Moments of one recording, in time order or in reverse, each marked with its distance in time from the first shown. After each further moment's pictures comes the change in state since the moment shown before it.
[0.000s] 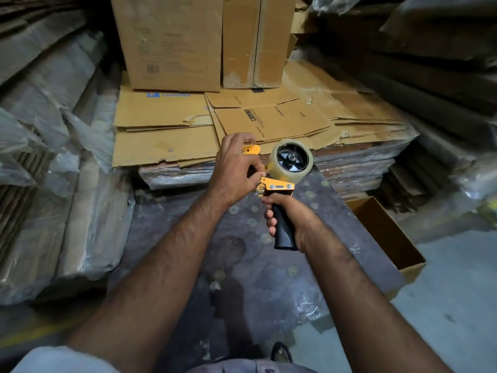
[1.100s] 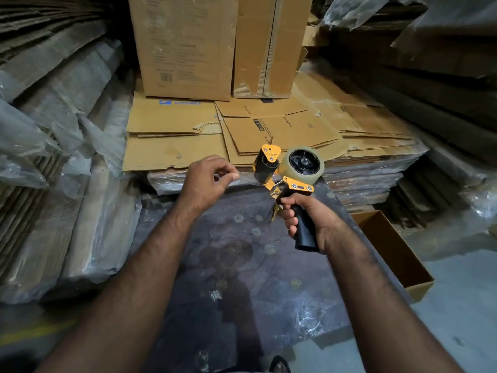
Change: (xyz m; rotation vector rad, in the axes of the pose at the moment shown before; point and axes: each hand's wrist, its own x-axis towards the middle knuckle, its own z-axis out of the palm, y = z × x) left_hand -0.017 -0.039 -0.044 -0.191 0.049 -0.188; right_hand -0.003 -0.033 -0.025 0.026 -0.079 0.033
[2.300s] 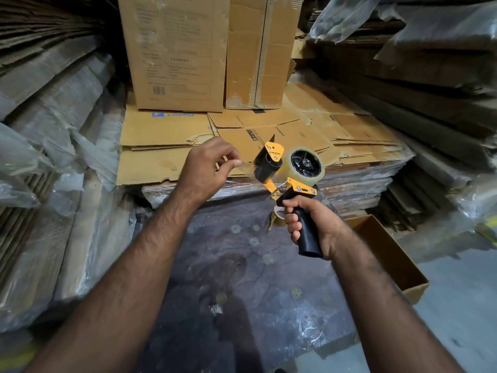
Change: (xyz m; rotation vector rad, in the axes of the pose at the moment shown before) left_hand 0.036 0.022 -0.025 0.110 0.049 0.295; right_hand -0.024 -0.011 0.015 0.025 -0.010 -0.046
